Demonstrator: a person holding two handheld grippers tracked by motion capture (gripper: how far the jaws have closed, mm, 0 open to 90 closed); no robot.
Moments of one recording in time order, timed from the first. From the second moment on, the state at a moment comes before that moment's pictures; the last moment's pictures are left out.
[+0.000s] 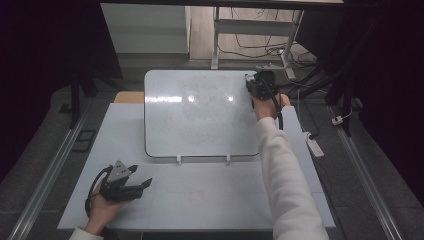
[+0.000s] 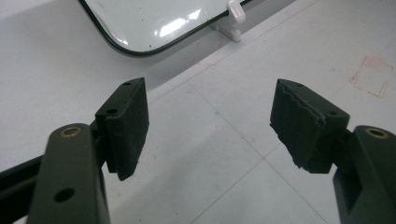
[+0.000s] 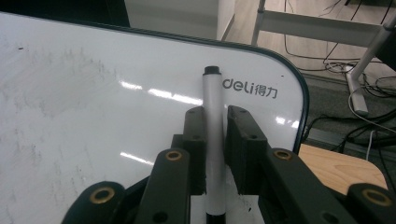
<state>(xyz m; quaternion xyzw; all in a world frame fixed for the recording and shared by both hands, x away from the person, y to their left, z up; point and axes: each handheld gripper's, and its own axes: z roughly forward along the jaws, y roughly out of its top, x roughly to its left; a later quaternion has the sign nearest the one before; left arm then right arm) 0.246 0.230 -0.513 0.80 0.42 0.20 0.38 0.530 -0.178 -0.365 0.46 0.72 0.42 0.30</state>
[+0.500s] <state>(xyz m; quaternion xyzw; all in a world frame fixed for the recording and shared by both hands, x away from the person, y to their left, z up) 0.246 0.231 -0.513 0.80 0.42 0.20 0.39 0.514 -0.183 -0.360 0.43 0.73 0.44 0.30</state>
